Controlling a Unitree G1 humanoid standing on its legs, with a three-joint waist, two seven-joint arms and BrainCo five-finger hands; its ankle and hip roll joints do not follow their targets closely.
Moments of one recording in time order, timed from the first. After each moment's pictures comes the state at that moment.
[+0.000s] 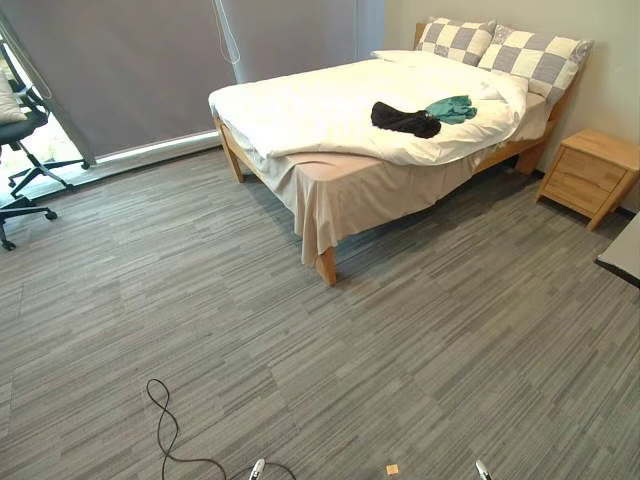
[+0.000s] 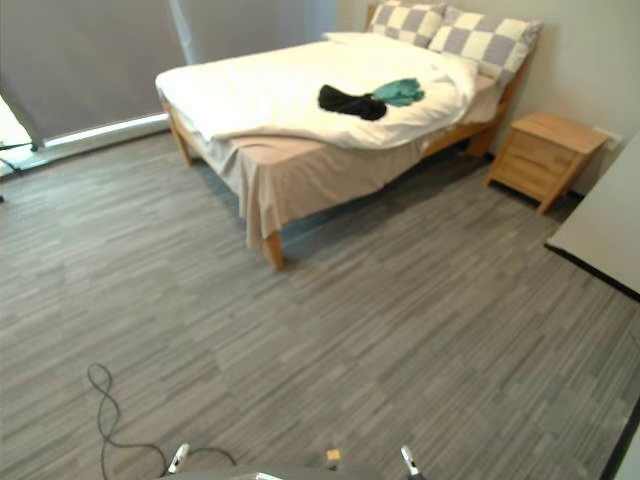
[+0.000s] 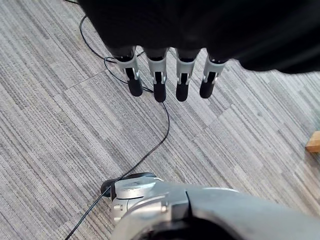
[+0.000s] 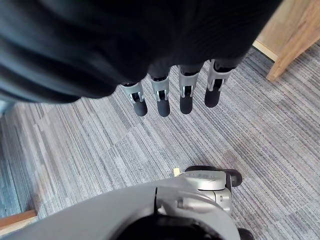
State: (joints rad) left arm 0.23 0.19 -0.13 1.05 -0.14 -0.02 0.04; right arm 0.20 -0.19 0.10 1.05 0.19 0.04 -0.02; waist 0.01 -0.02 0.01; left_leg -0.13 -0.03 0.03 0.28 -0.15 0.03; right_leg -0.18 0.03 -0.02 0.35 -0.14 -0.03
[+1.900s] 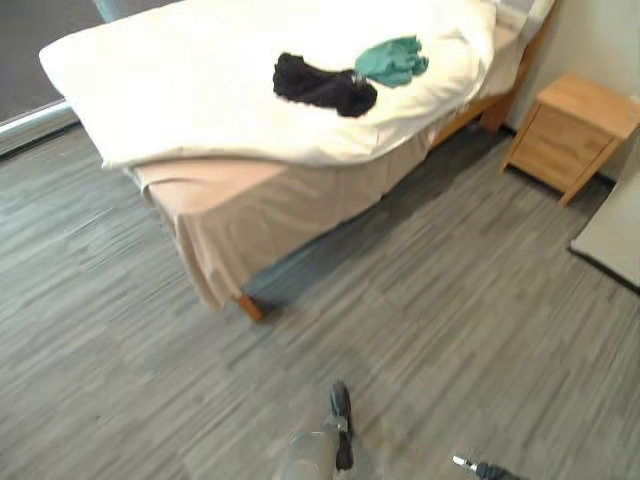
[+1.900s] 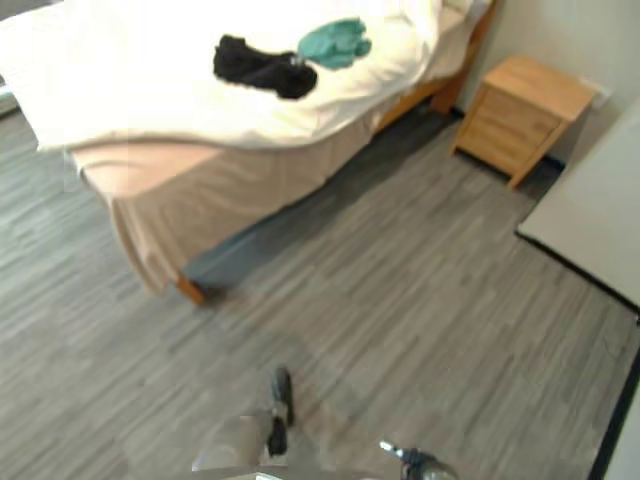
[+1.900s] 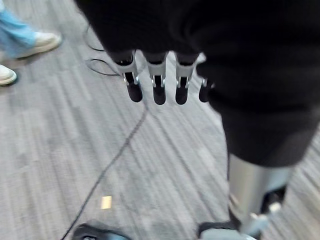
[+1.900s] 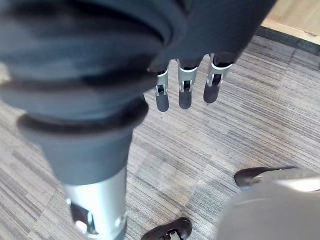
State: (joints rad) left arm 0.02 0.20 -0.15 1.35 -0.34 0.05 0.15; right arm -0.01 -0.20 0.23 1.29 0.48 0.05 -0.04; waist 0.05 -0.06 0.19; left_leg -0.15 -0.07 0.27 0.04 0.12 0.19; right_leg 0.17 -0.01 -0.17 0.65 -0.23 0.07
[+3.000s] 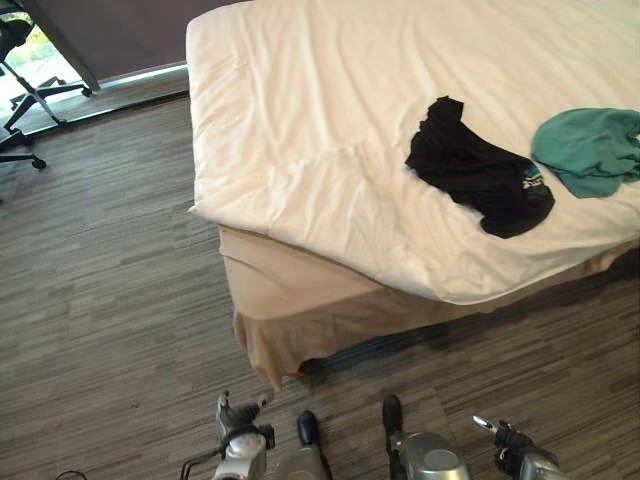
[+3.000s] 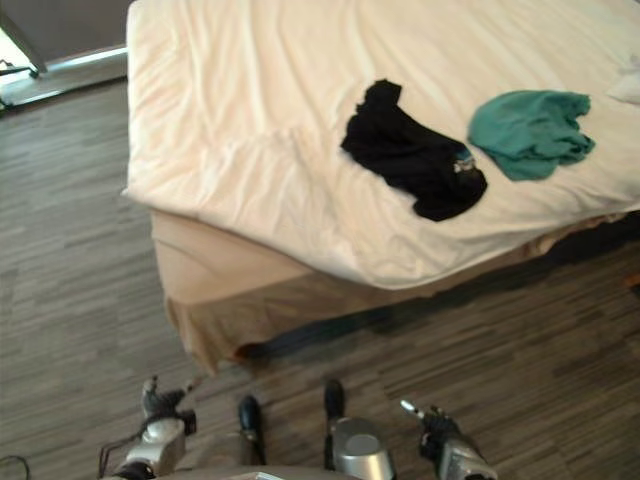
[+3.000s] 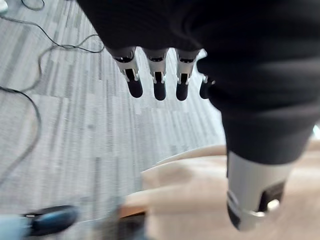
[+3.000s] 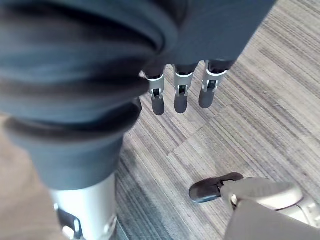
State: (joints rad) left arm -0.10 0.20 -0.12 0.97 -0.35 -0.19 0.46; right arm -0.02 -0.31 0.15 1.12 0.59 0.03 -0.04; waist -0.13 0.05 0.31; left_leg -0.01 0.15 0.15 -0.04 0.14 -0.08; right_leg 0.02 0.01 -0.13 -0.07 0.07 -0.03
